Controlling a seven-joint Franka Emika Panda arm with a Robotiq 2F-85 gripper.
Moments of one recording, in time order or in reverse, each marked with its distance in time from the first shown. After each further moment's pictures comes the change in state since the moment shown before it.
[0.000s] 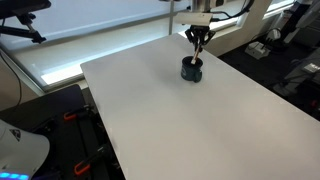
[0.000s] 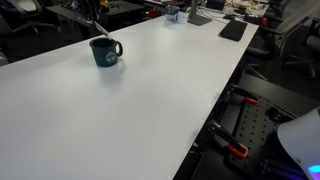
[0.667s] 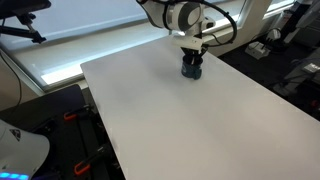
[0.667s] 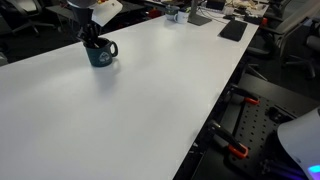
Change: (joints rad) arm -0.012 0.110 0.013 -0.088 0.000 0.318 -0.008
